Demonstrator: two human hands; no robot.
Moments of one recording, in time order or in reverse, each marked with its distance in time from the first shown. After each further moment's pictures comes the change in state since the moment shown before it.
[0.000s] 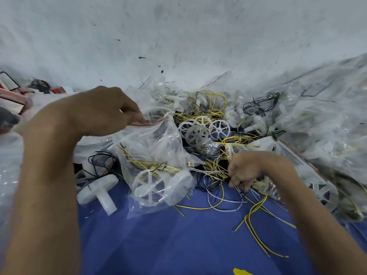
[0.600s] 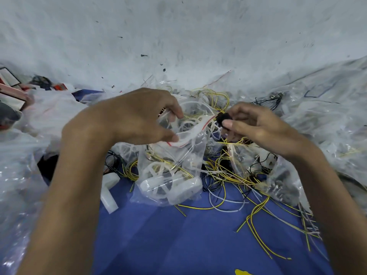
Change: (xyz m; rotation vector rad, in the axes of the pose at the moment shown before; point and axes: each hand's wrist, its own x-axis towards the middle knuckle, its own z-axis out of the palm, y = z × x) left_hand 0.000 0.037 0.018 -0.048 -0.003 0.294; right_hand -0.051 -0.017 -0.029 0.644 0.642 -0.745
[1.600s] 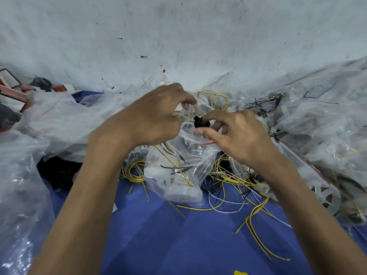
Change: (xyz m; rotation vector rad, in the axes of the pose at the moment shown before) left_hand 0.017 0.008 0.018 -0.056 0.161 0.124; right_hand 0.007 -0.014 0.042 -0.629 0.327 -0.143
